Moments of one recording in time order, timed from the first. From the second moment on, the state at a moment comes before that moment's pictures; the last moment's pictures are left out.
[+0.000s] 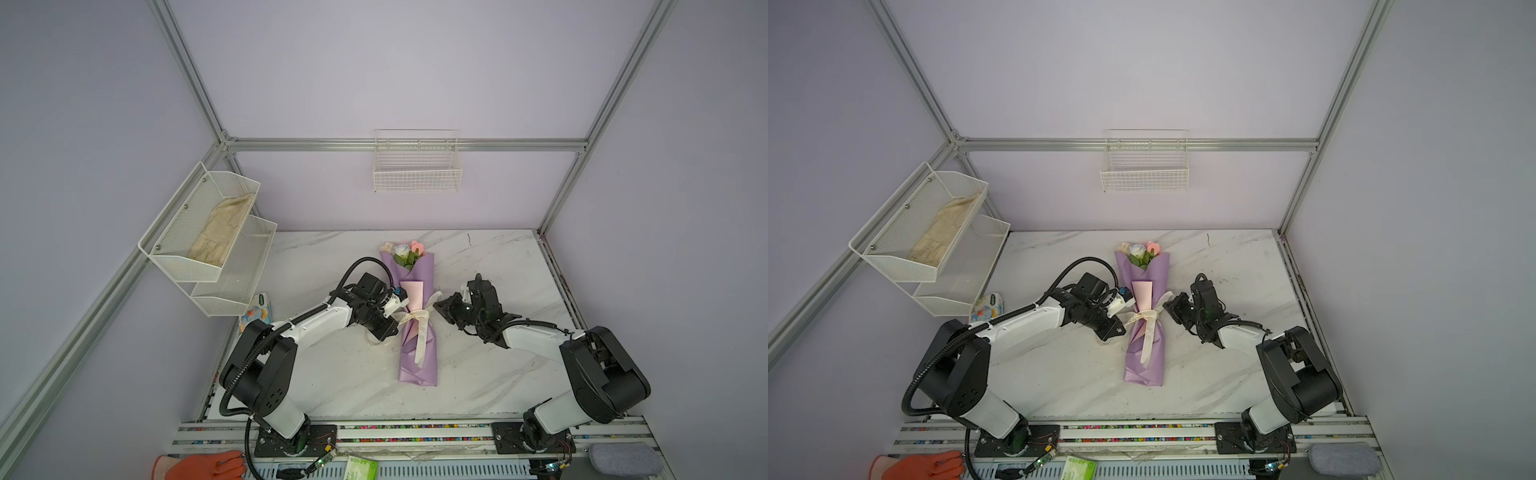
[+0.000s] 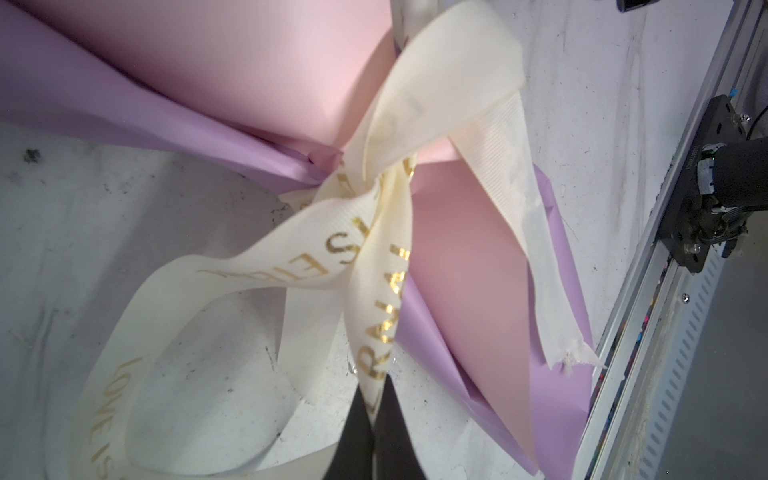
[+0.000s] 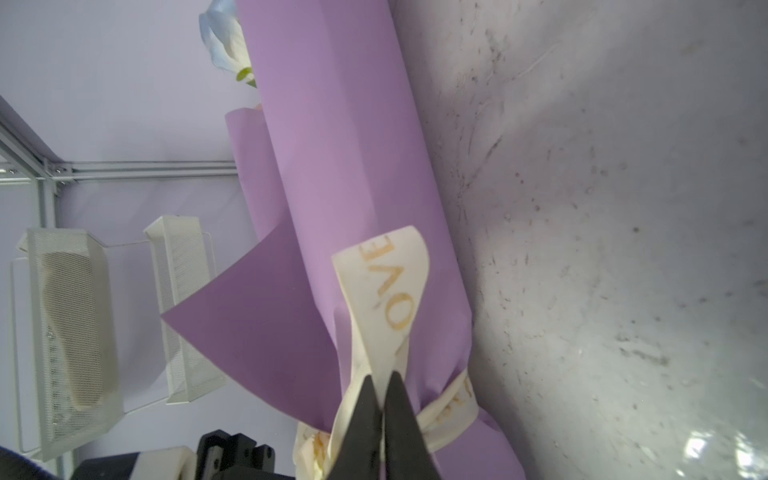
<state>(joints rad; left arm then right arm) -0.55 1.61 1.05 -0.58 0.44 0.16 0.45 1.52 0.65 0.29 -0.36 1.24</state>
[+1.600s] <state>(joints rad) -0.47 1.73 1.05 -0.67 0.22 0.12 0.25 1.52 0.79 -0.24 -0.01 0.81</state>
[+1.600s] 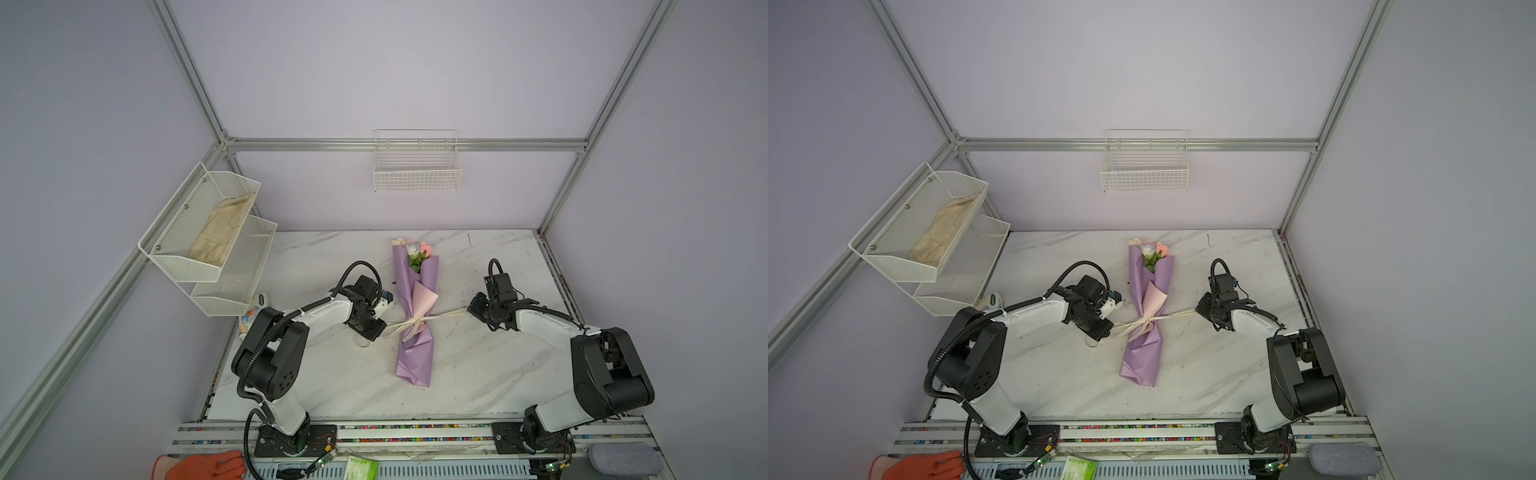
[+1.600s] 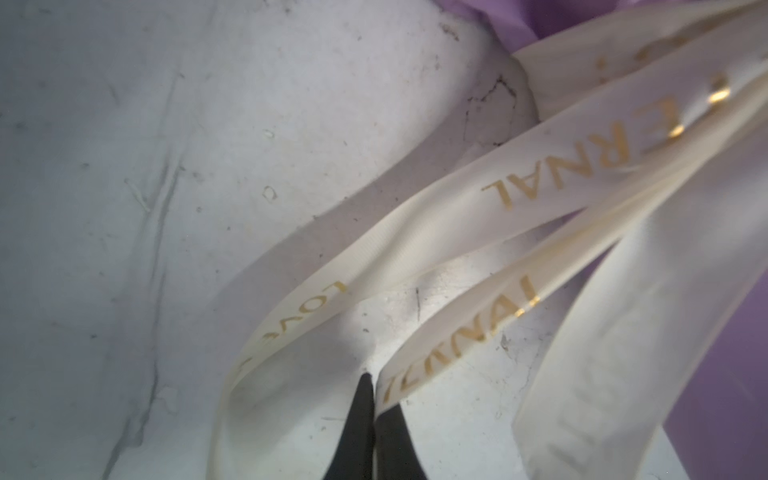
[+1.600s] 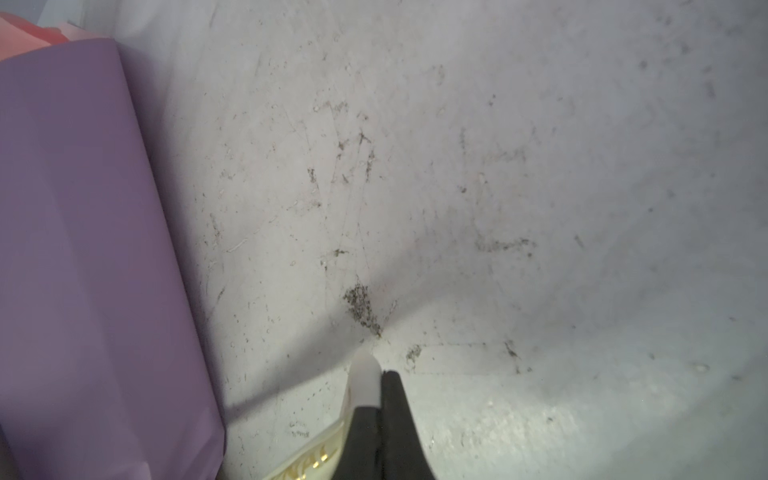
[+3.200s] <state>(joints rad) 0.06 1.53 0.41 0.76 0.00 0.04 0.08 1.78 0.43 1.18 0.06 0.03</state>
